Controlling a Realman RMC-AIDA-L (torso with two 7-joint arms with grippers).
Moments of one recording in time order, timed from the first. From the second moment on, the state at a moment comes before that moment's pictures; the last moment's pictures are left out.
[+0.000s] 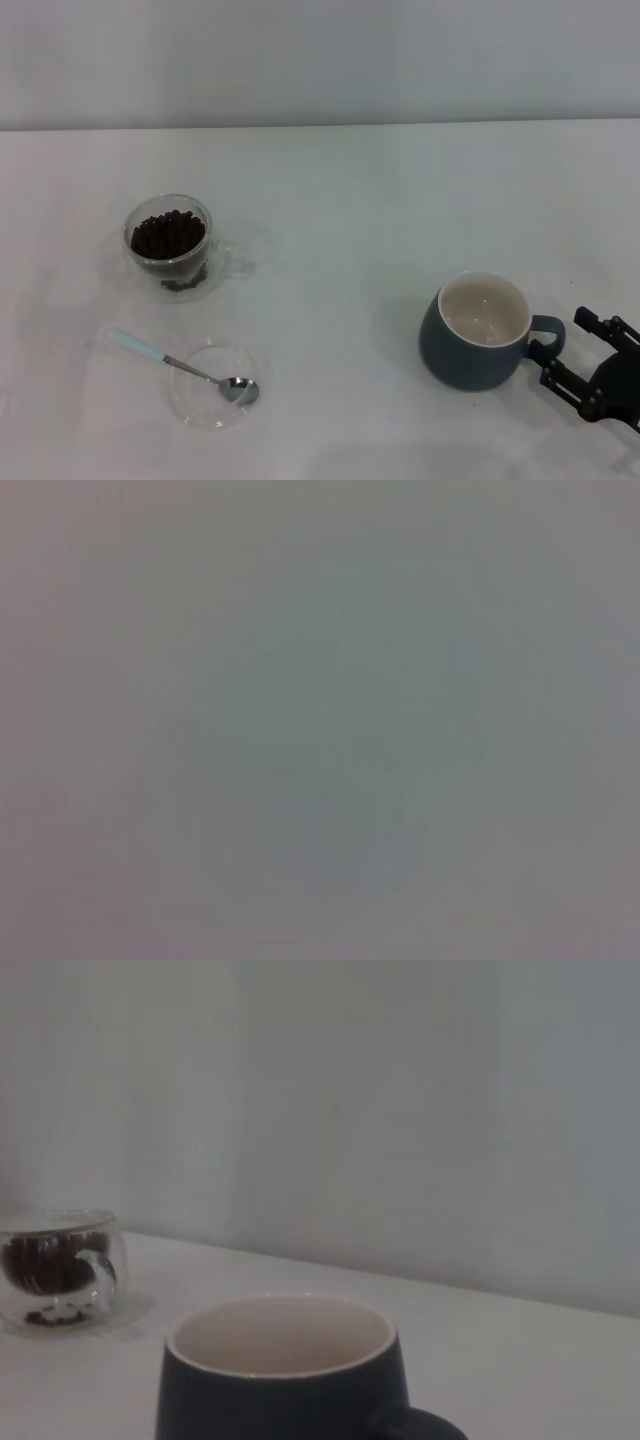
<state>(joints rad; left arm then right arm) -0.34 -2.08 0.57 -0.06 0.65 1.55 -0.07 0.14 2.01 -1.98 -0.06 -0.06 -1.36 0.36</state>
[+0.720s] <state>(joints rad) -0.35 -2.08 0.57 -0.05 0.65 1.53 -0.07 0.14 2.01 -1.97 -0.09 -0.03 -1.33 0.33</state>
